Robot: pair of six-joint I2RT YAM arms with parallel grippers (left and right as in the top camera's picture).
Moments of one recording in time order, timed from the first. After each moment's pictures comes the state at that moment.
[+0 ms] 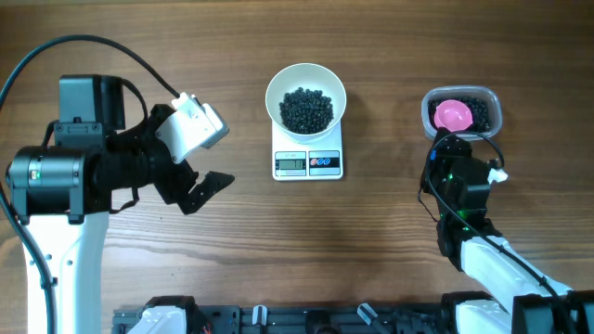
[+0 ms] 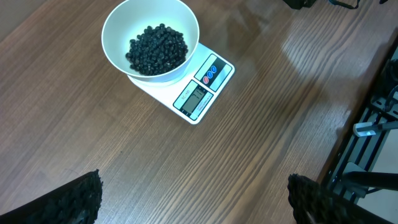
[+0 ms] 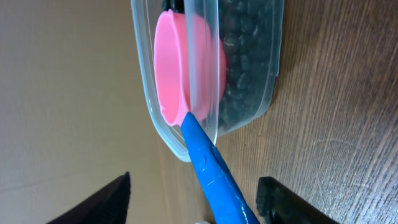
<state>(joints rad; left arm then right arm) -0.01 1.24 1.54 -1.42 0.54 0.84 0.06 1.29 0.25 0.57 0.12 1.65</state>
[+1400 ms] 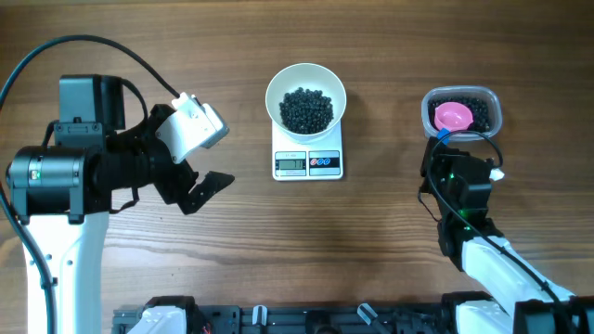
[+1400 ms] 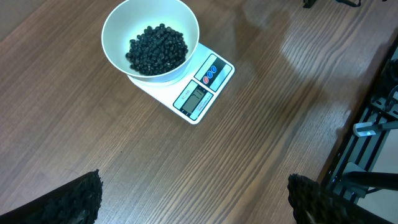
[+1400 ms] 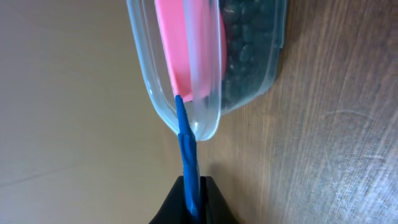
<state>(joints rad) -0.01 1.24 1.54 -1.42 0.54 0.84 0.06 1.26 0.27 0.52 0.05 1.69</state>
